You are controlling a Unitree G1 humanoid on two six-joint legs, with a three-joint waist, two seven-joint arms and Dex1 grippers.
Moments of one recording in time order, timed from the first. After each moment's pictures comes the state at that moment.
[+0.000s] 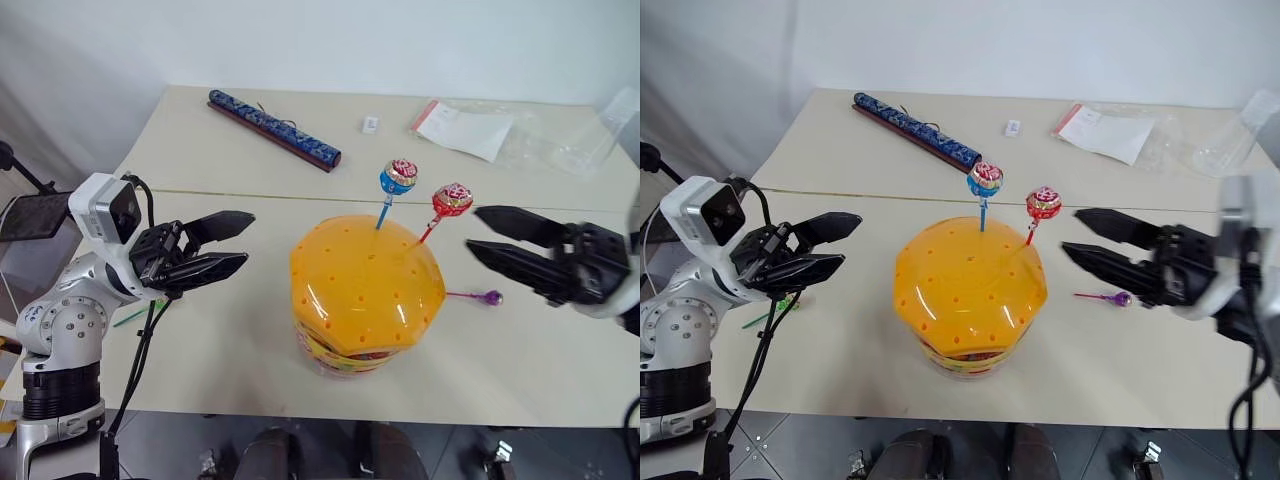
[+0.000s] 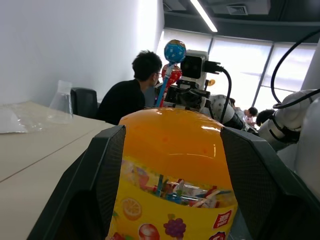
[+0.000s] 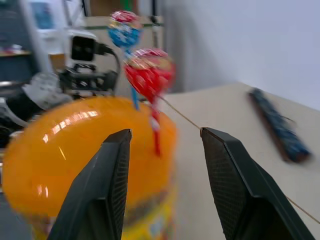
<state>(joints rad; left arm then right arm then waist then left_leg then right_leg) -0.41 0.64 0.32 -0.15 -1.04 0.65 -1.20 -0.26 -0.87 -0.38 -0.55 1.18 0.62 0.80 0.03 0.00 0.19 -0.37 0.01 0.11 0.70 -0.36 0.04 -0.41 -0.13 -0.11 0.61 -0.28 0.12</state>
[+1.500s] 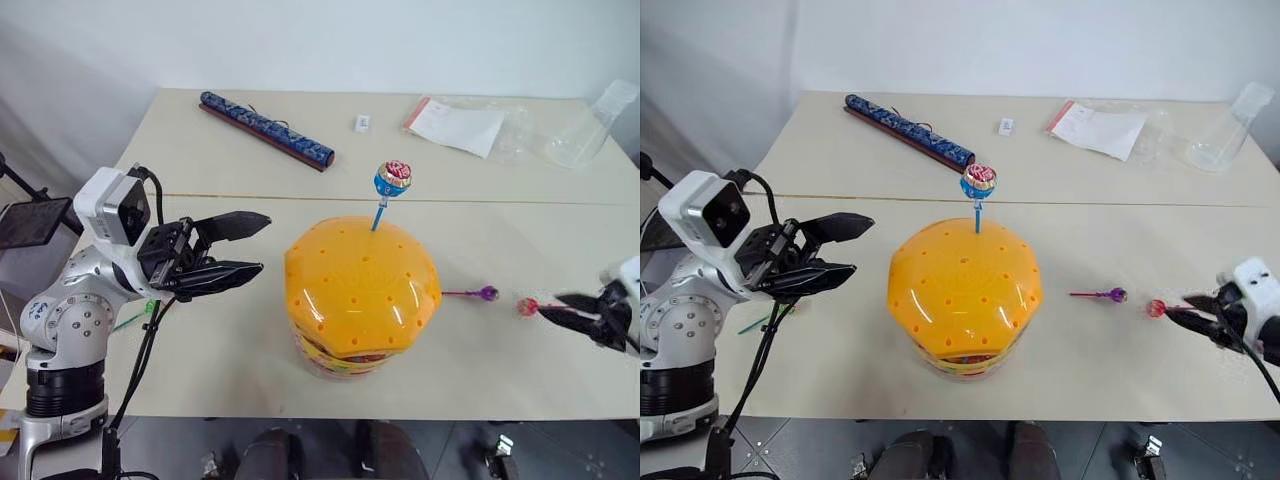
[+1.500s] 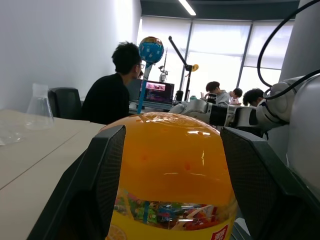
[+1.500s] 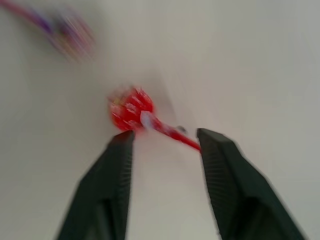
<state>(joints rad) -0.43 0.64 0.28 -0.24 -1.04 0.62 -1.19 0.04 -1.06 -0.44 0.07 0.59 0.44 1.00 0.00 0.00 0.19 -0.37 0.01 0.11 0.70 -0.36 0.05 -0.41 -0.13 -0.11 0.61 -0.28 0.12</state>
